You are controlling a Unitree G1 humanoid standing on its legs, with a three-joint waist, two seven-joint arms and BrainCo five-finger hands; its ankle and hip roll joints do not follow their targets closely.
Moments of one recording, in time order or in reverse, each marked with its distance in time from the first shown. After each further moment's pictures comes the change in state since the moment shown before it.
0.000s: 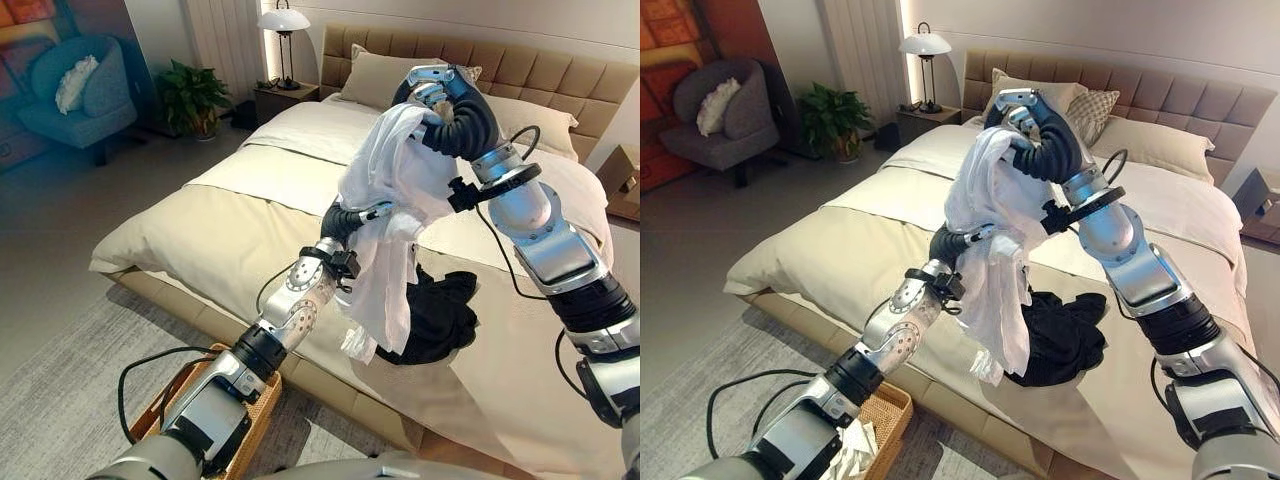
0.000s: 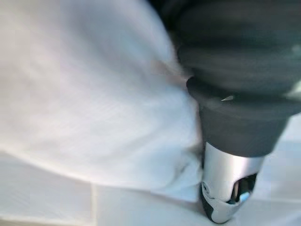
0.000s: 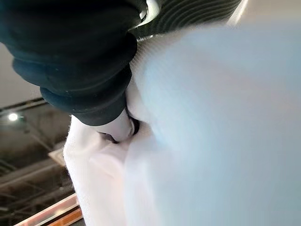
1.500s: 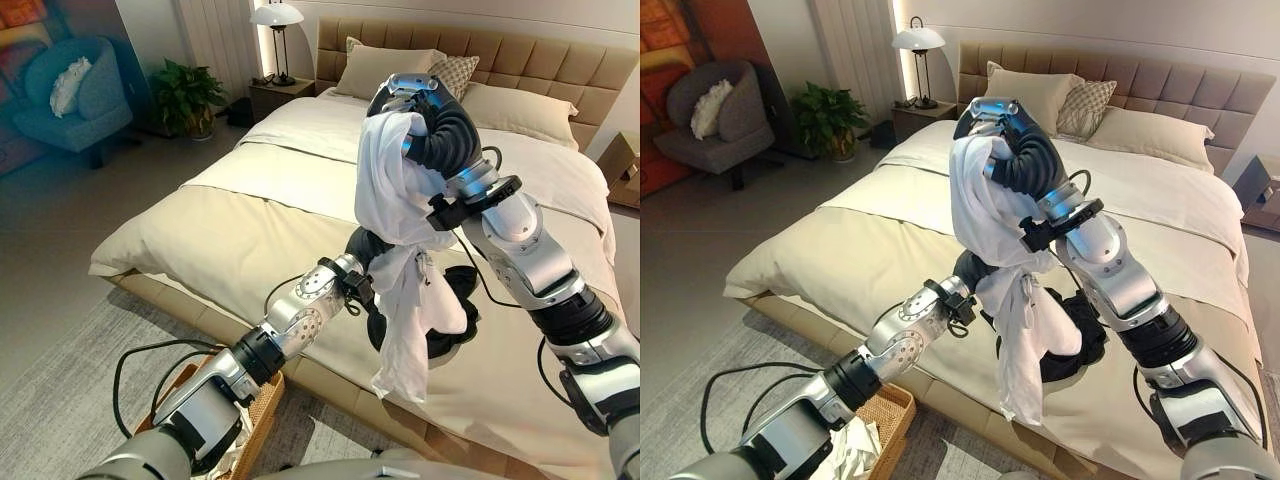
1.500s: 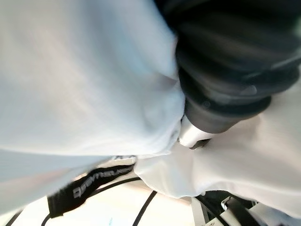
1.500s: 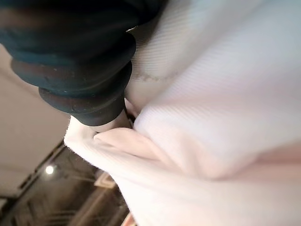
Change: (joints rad) left arm -0.009 0.038 -0.083 -0.031 -0.079 0.051 -0.145; right arm 0.051 0.074 0.051 -0.092 0.456 -0.002 0.115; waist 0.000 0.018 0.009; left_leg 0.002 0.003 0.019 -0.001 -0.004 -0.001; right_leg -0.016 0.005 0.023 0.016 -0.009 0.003
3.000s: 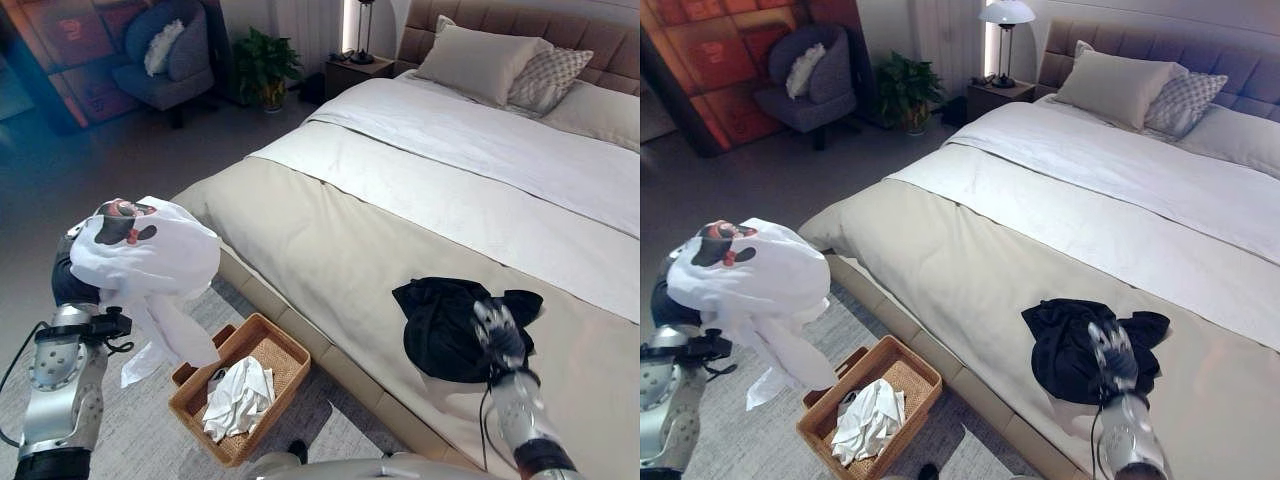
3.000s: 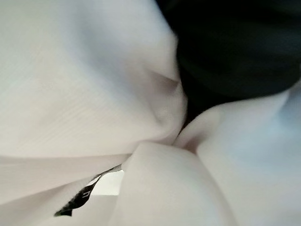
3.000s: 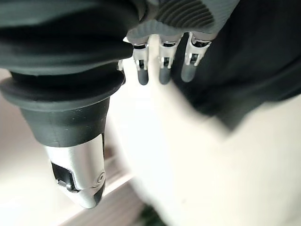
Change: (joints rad) left arm 0.719 0.416 0.982 -0.268 0.364 -0.180 0.057; right arm 0.693 0.390 -0.498 0.879 0.194 0.018 0.022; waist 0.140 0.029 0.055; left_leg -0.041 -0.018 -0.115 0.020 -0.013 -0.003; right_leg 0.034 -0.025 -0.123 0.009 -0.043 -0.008
